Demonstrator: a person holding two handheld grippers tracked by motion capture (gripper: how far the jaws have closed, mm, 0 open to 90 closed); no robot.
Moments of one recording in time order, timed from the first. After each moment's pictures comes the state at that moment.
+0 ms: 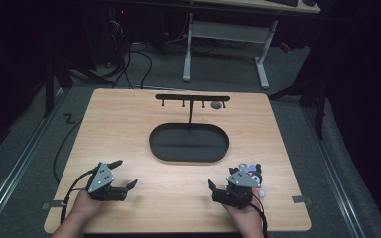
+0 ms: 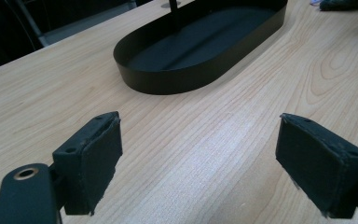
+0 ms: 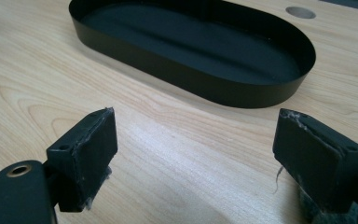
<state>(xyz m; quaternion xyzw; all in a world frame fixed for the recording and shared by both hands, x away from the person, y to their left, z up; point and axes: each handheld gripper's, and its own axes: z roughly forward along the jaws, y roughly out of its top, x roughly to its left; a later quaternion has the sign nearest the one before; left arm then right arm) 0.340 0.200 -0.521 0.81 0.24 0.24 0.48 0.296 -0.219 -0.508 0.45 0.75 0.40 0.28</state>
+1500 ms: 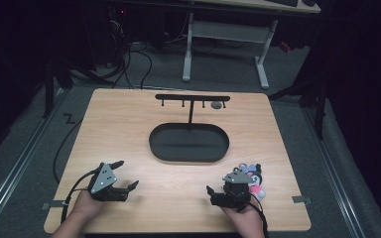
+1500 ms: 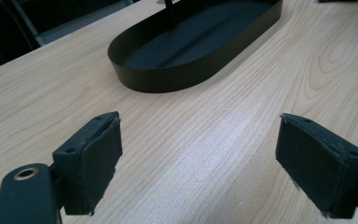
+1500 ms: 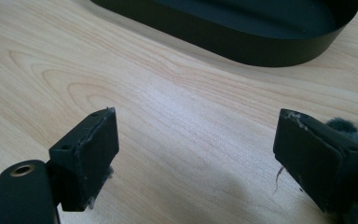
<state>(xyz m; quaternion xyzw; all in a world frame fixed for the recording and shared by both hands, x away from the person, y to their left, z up) 0.340 0.197 -0.521 0.81 0.23 0.24 0.48 0.296 -0.211 -0.504 0.48 0.78 0.34 0.21</state>
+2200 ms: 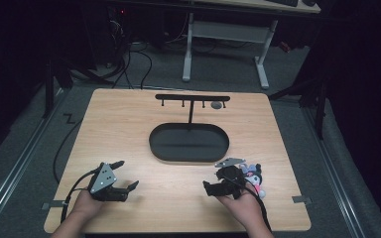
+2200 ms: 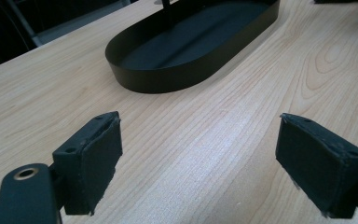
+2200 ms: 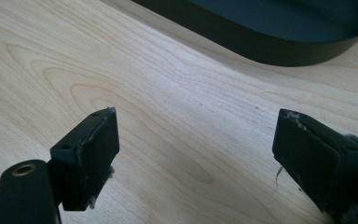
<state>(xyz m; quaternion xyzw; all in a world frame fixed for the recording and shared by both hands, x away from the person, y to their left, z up) 0.340 0.197 -0.521 0.82 0.23 0.24 0.48 0.330 -0.197 -0.482 0.50 0.81 0.27 0.15</state>
